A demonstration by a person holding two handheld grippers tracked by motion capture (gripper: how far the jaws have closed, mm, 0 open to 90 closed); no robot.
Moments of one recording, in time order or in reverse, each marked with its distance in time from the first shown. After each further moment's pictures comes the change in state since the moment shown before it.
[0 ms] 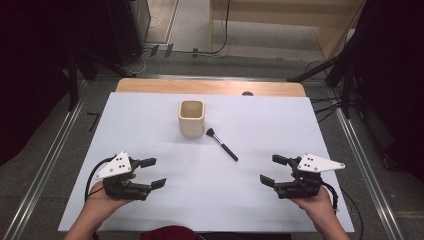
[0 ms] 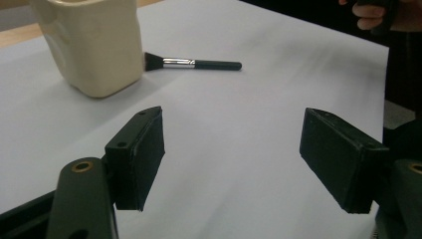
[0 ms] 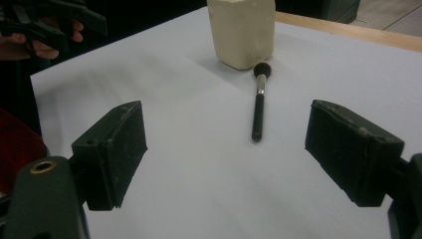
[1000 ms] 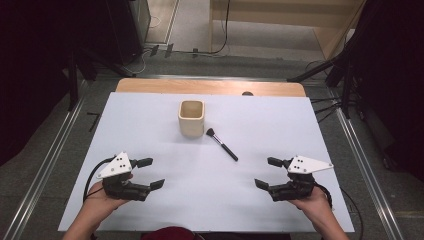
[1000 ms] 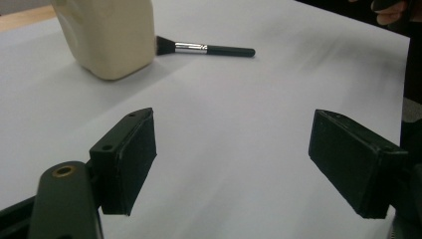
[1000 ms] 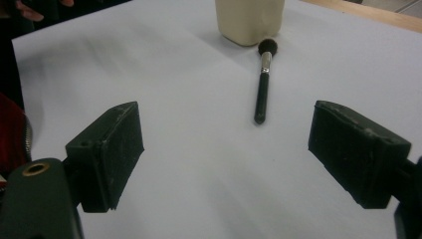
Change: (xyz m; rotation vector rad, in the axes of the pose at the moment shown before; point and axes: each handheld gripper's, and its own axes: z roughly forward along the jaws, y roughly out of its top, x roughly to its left) left arm 0.004 -0.006 0.001 0.055 0.046 -0.019; right arm 0.004 -0.005 0.015 0.088 -0.016 -0.065
